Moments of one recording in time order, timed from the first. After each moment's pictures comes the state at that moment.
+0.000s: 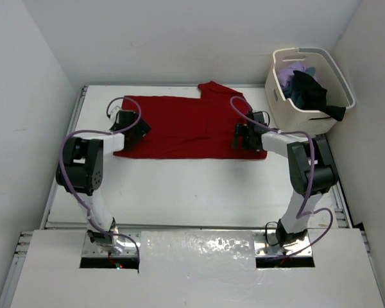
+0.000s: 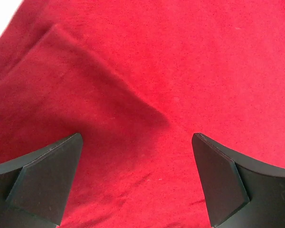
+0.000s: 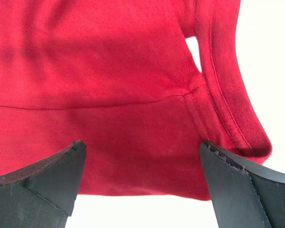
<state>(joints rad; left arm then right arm) -0.10 1.83 1.00 0.02 -0.19 -0.80 0.23 1.82 1.01 -0.13 0.14 0.31</state>
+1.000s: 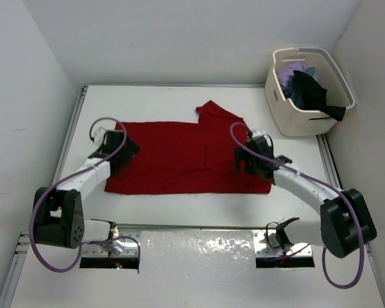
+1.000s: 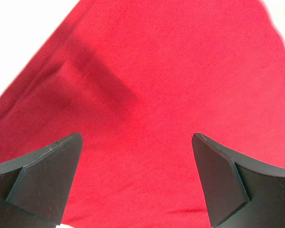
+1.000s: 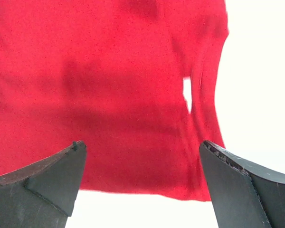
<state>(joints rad) -0.11 1.30 0.64 -0.26 -0.26 -0.90 0.42 1.26 0.59 -0.28 0.23 0.33</state>
